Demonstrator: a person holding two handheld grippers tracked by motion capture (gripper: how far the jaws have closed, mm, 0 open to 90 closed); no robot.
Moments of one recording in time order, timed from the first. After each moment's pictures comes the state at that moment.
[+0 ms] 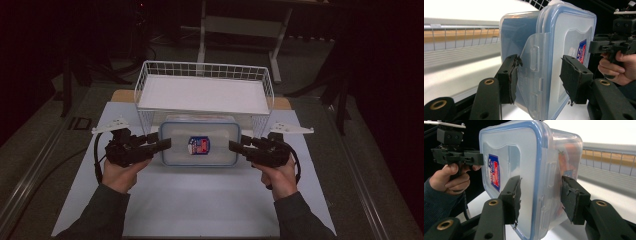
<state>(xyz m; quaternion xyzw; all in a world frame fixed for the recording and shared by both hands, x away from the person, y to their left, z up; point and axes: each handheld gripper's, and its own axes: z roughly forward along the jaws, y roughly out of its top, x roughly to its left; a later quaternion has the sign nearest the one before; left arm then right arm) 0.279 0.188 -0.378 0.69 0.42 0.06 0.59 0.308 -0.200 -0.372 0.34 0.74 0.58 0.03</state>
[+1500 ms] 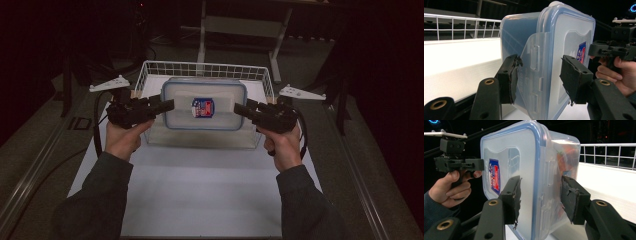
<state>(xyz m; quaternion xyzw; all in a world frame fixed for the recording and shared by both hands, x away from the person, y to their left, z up) 0.336 0.186 -0.318 0.68 0.39 0.09 0.62 0.356 -0.202 -0.313 0.33 0.71 0.62 0.07</state>
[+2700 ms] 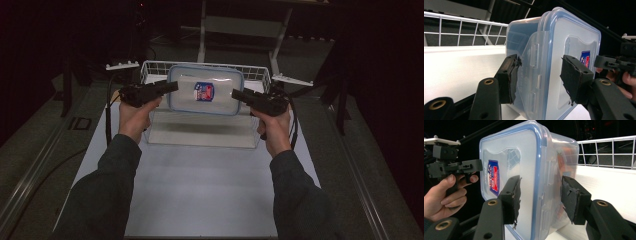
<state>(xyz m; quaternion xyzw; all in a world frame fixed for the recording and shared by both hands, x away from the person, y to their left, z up) 0.405 0.185 -0.327 0.65 0.45 0.07 0.61 0.415 -0.196 -0.327 0.39 0.69 0.61 0.06</state>
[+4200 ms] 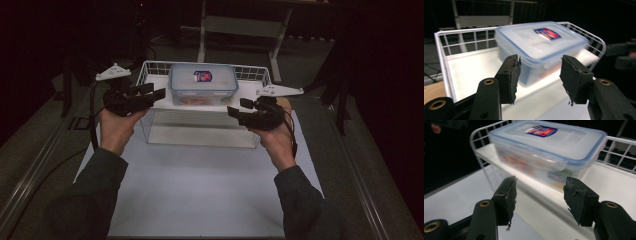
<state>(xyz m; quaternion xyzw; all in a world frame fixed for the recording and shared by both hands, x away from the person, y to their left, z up) 0.344 0.195 -0.305 0.70 0.42 0.19 0.55 0.364 -0.174 -0.318 0.33 0.77 0.51 0.17</state>
